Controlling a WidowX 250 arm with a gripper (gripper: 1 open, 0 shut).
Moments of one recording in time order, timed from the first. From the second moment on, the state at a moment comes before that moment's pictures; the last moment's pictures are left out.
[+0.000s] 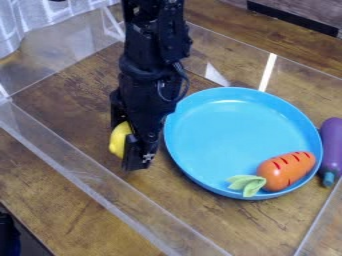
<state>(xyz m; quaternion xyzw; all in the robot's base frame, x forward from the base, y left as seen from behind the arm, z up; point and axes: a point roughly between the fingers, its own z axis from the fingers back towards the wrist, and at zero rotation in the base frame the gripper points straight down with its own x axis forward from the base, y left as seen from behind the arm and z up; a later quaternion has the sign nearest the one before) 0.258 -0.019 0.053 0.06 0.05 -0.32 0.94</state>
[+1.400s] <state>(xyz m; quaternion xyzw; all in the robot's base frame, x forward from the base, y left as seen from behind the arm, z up) 0.257 -0.022 0.069 0.09 0.05 -0.33 0.94</state>
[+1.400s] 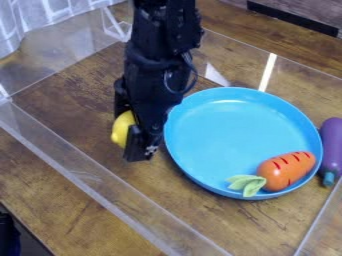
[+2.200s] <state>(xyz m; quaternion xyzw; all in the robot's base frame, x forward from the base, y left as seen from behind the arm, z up) 0.277 -0.041 0.120 0.13 0.06 -0.38 0.91</state>
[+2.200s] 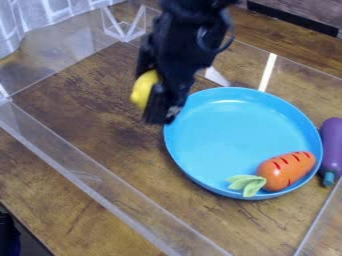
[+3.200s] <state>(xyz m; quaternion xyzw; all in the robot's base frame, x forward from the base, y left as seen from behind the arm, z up) 0.289 -0.090 0.113 0.14 0.02 -0.41 0.90</state>
